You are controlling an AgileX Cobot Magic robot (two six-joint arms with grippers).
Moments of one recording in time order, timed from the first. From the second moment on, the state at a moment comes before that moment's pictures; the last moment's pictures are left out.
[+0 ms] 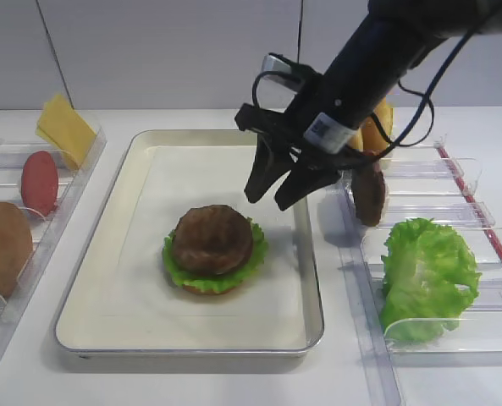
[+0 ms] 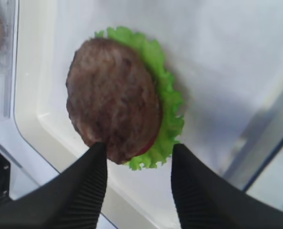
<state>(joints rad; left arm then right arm) -0.11 -0.02 -0.49 -0.01 1.19 0.03 0.36 1.96 -1.50 0.73 1.19 -0.25</state>
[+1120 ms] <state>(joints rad) -0.11 -0.02 -0.49 -0.01 1.19 0.03 0.46 1.23 -1.38 0.03 1.25 0.13</state>
